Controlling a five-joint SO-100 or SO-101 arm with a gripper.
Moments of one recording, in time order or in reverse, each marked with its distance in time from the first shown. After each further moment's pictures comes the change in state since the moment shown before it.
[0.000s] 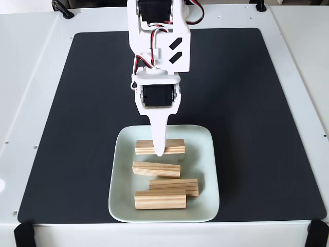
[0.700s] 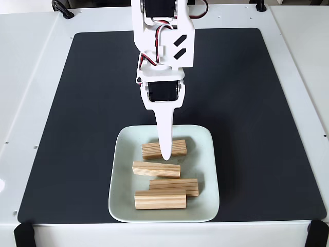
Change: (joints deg) arm -0.8 2.1 0.0 9.1 0.0
